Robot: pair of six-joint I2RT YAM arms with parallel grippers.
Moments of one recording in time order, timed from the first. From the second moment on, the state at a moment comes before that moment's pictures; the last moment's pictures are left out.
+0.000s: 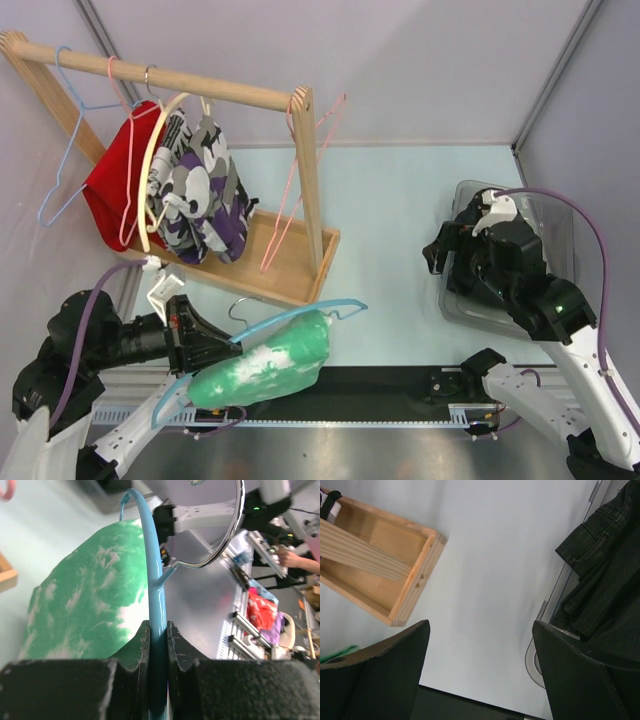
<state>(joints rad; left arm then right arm) -0.52 0.44 1.28 -1.19 0.72 -0.42 0.49 0.74 1.11 -0.86 0.15 0.38</state>
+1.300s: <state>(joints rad) -1.23 1.50 2.06 -0.64 -0.41 -0.60 0.49 0.62 1.20 -0.85 -0.05 0.28</state>
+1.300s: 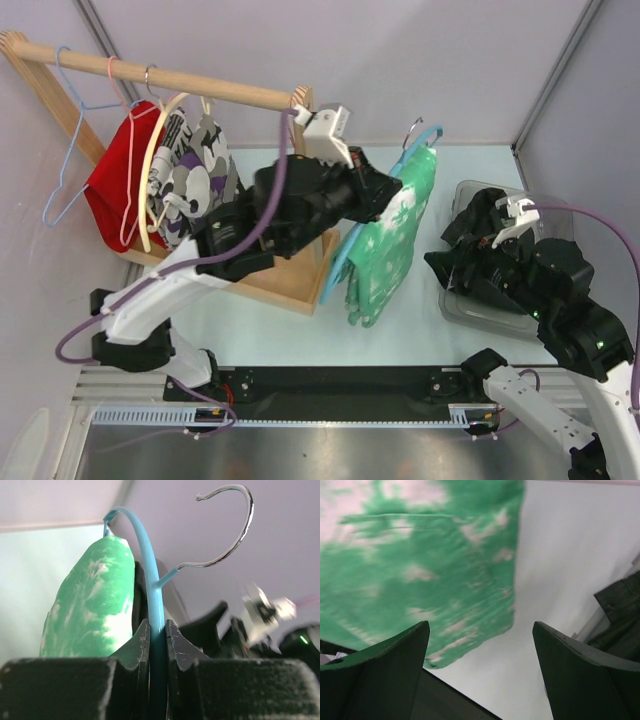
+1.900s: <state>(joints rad) -1.33 1.89 2.37 -0.45 -0.86 -0.46 0.50 0.62 1.13 -0.67 -0.24 0.19</state>
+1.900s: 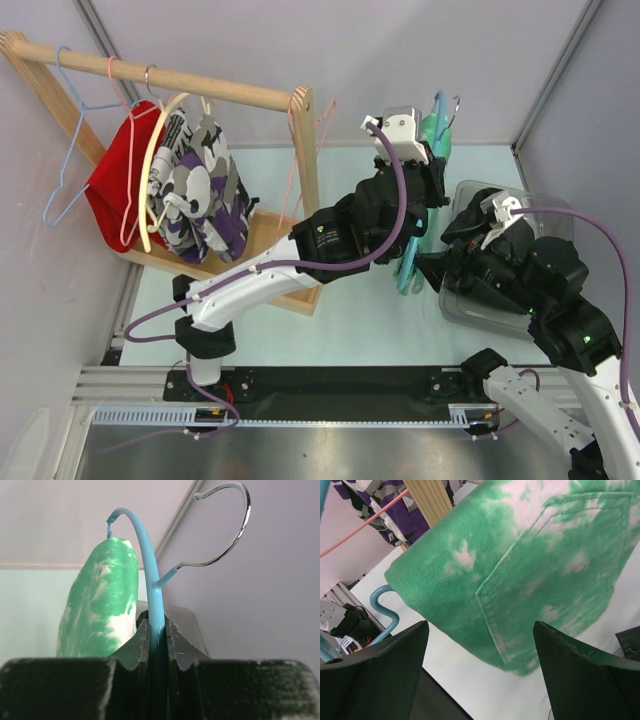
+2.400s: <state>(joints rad) -1.33 1.89 2.37 -0.36 -0.92 -0.46 0.56 0.61 1.04 -0.58 -0.16 0.16</state>
